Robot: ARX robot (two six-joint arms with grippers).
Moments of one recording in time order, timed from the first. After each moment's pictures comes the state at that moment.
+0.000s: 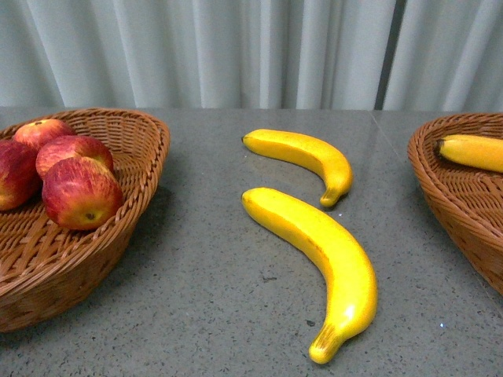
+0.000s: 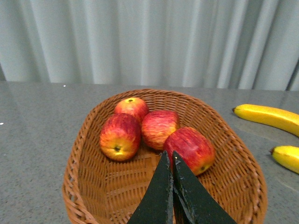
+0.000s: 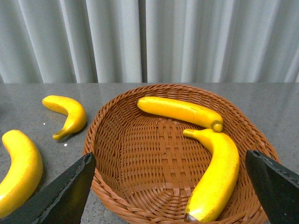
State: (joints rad) left arm 0.00 0.41 0.07 0.34 0.00 -0.01; right arm 0.00 0.00 0.01 0.00 0.00 0.00
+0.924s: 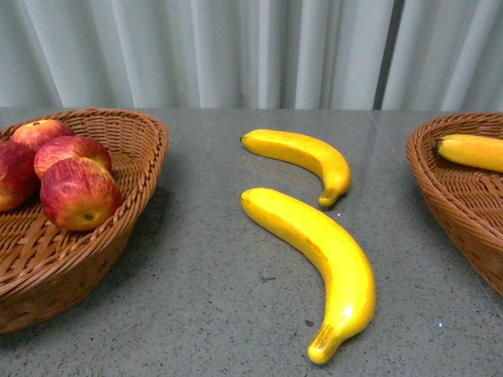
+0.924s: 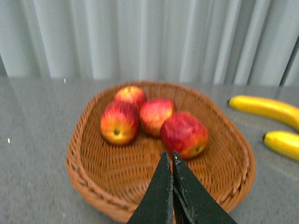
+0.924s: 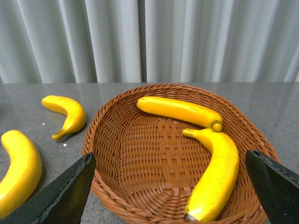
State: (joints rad) left arm 0.00 0.02 0.01 -0.01 0.00 -0.01; right arm 0.00 0.00 0.01 0.00 0.00 0.00
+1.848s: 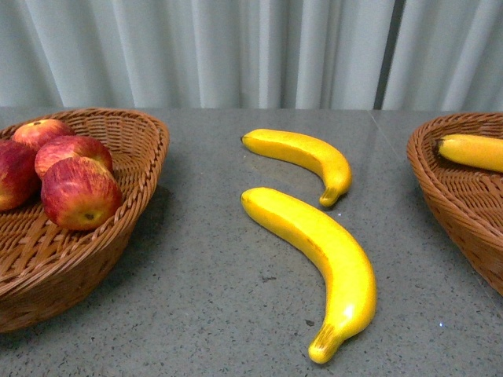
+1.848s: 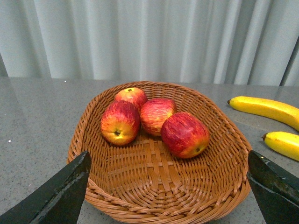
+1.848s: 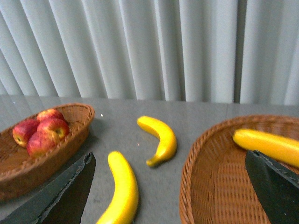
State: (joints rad) left arm 0.00 0.01 0.01 0.00 0.00 -0.01; right arm 0.02 0.52 0.11 0.45 -0.36 0.15
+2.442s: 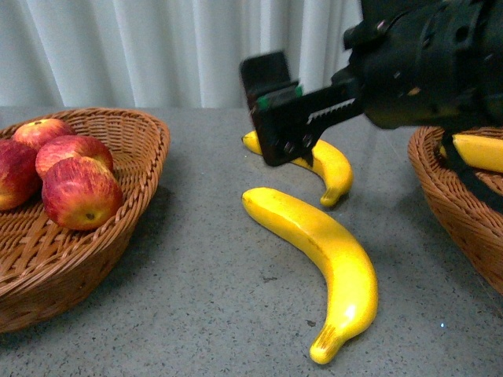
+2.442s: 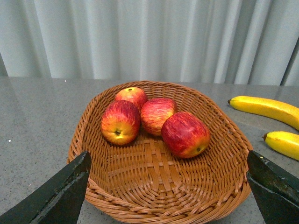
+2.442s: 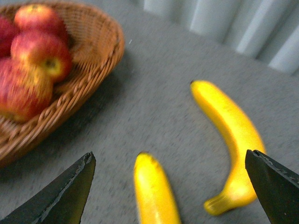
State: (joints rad) left arm 0.00 0.01 0.01 0.00 0.00 -0.01; right arm 0.49 1.65 0.91 0.41 -0.08 -0.12
